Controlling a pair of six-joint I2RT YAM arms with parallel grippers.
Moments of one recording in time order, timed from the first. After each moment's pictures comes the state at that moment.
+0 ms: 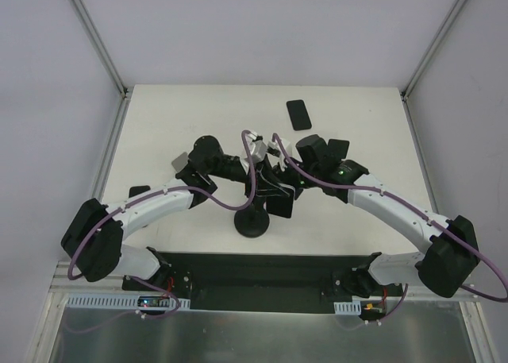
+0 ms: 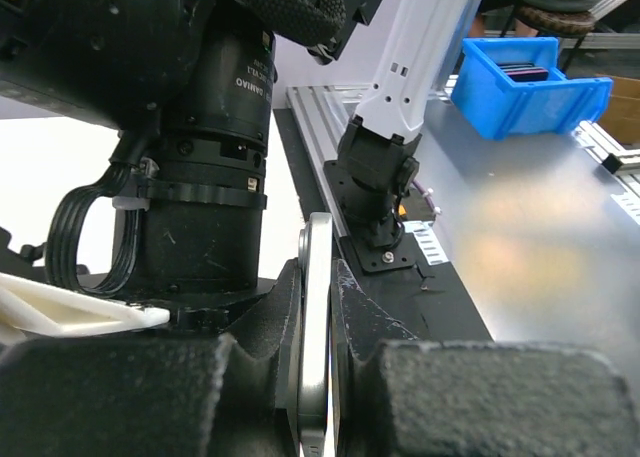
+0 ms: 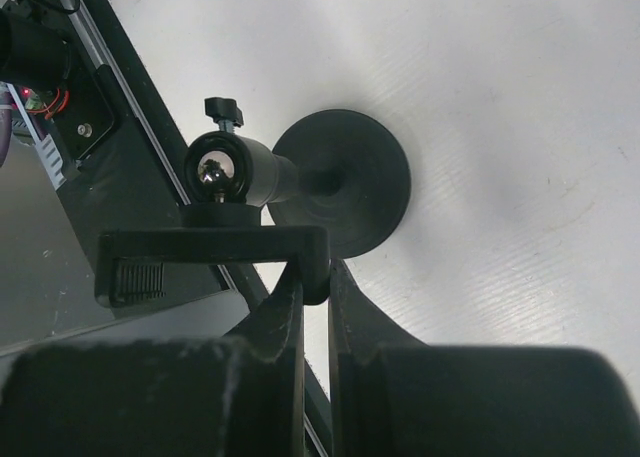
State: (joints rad) left arm -0.74 1.35 0.85 0.65 1.09 -0.29; right arm 0.75 1.30 1.03 -0.50 -0.45 0.05
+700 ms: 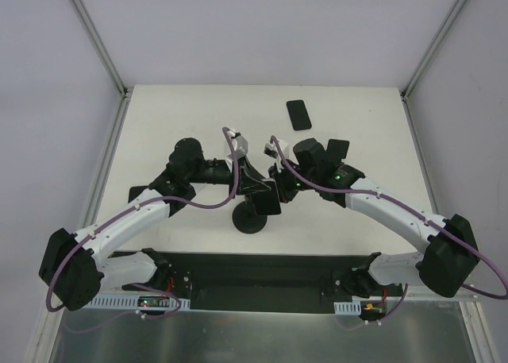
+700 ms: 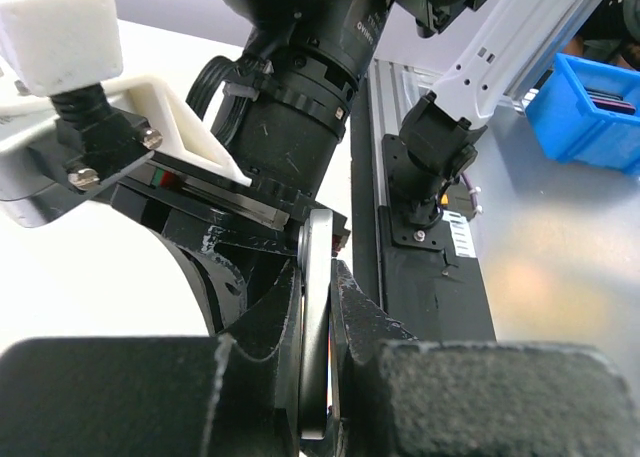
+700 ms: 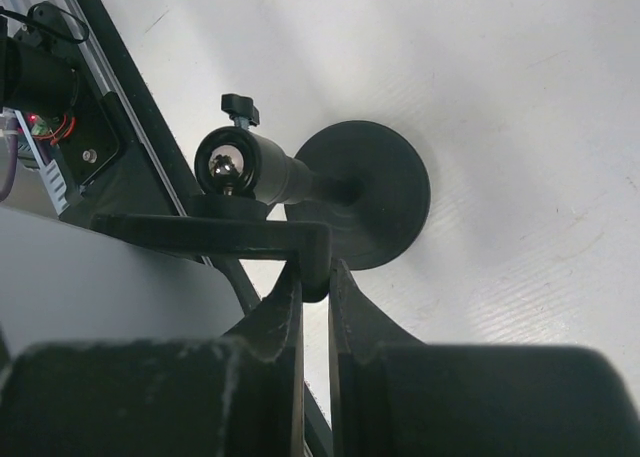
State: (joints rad) left arm -0.64 1.13 0.78 0.30 0.94 -0.23; right arm 0.77 1.30 0.98 -0.38 -0.42 0.10
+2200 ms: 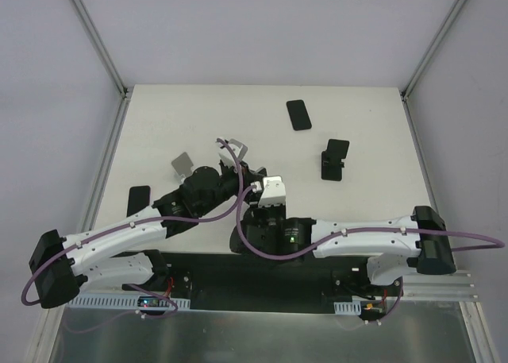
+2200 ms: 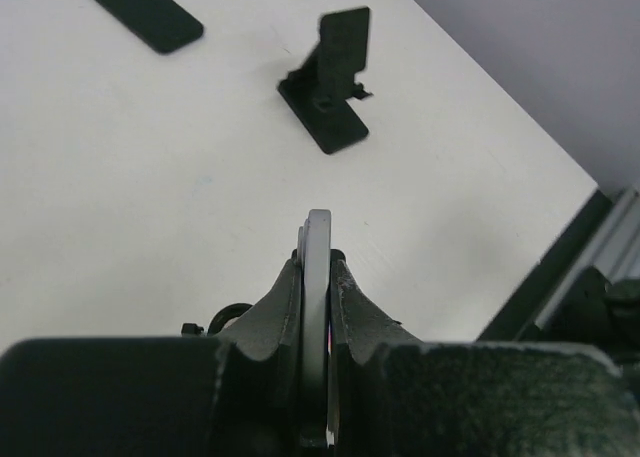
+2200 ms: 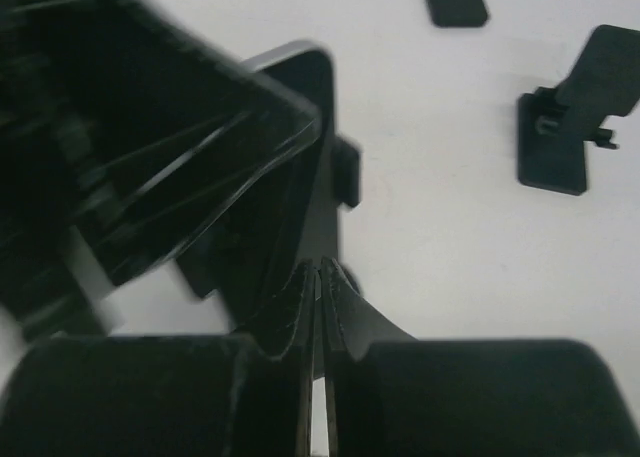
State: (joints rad) left arm -0.97 1.01 0.71 0.08 -0.15 -0.34; right arm 1.51 1.48 1.18 -0.79 1.24 0.99
